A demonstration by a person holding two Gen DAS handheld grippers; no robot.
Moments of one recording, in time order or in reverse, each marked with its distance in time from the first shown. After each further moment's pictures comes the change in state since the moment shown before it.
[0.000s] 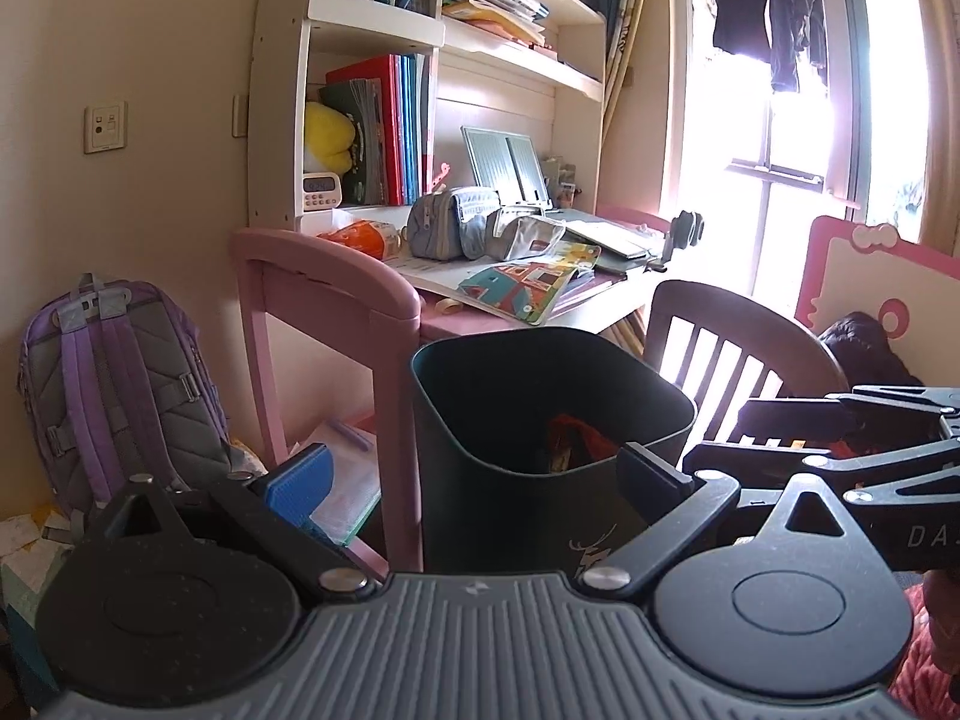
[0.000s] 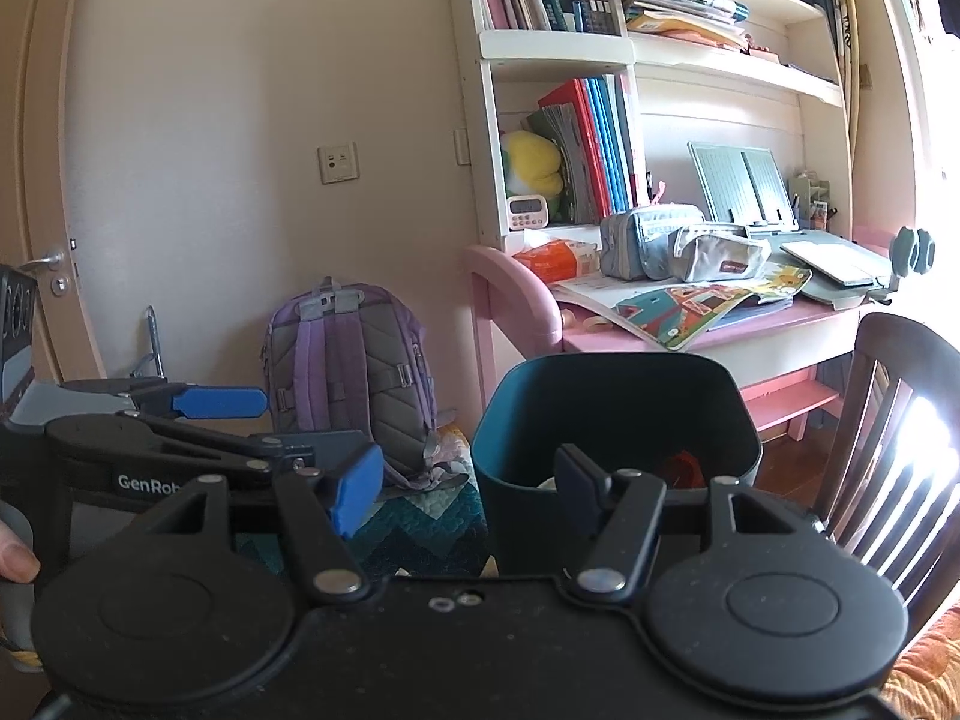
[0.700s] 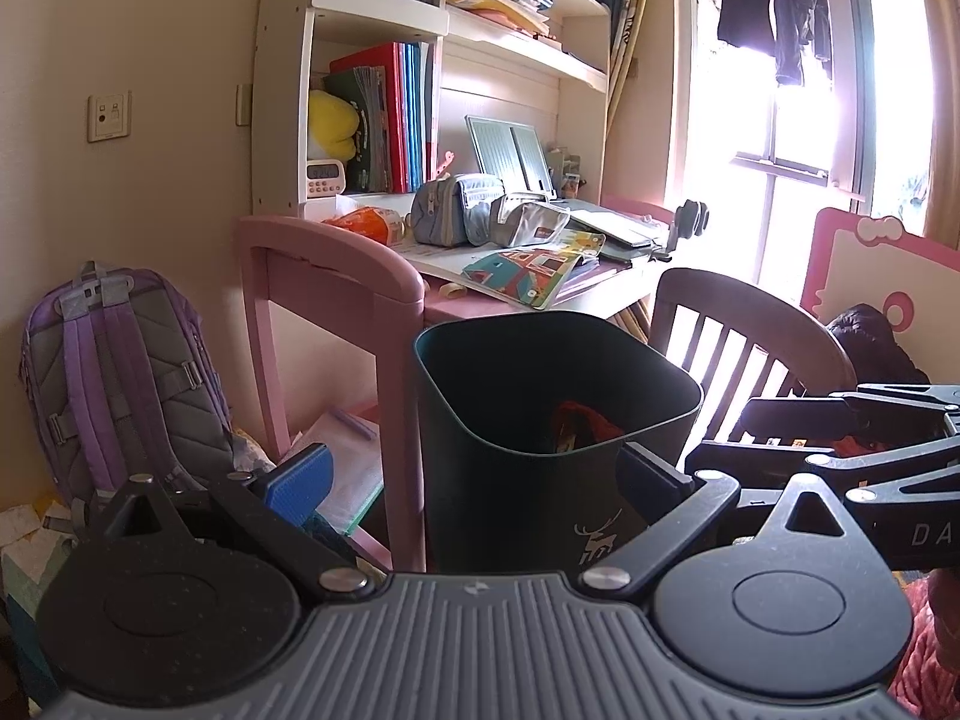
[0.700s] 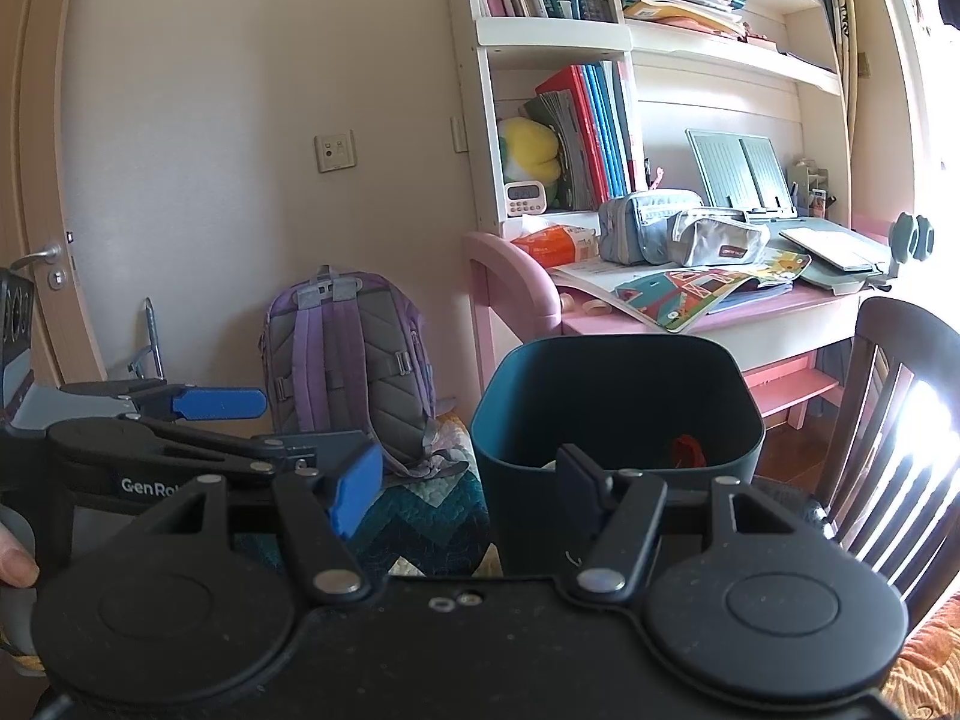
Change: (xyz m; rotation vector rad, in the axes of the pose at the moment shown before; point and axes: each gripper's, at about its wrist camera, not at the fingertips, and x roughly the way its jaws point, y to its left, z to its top) left arm 0.004 0.001 -0.005 -0.014 0.012 0.003; right arm 0.005 0.001 -0.003 0.008 0.017 -0.004
